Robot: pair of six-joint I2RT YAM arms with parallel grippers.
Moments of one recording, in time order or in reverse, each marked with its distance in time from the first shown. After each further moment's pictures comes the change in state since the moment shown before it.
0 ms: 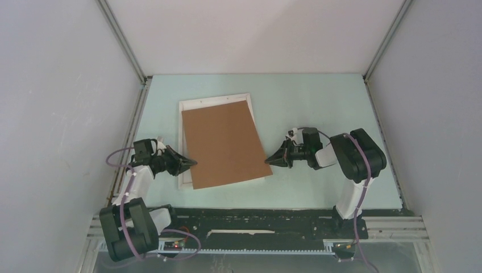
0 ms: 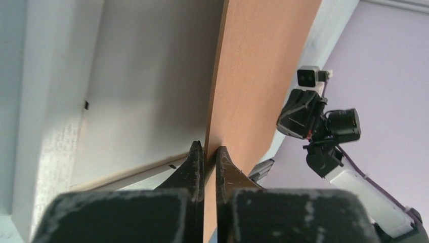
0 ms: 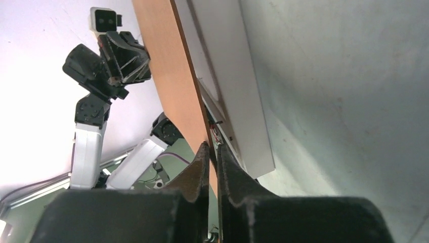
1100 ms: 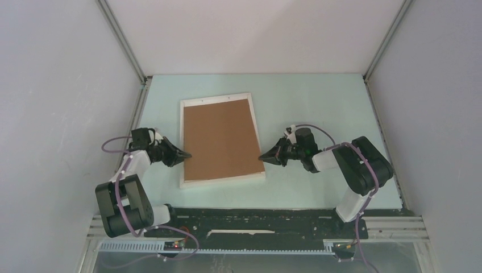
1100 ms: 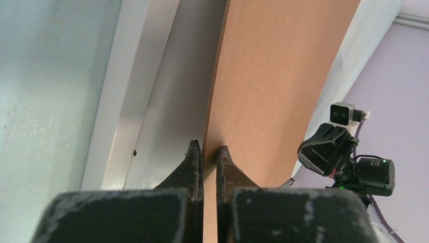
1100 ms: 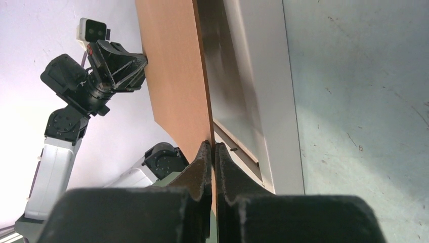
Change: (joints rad) left arm 0.012 0.195 0.154 -0.015 -0.132 0.089; right arm 0.129 -0.144 -0.033 0.006 0.281 0.085
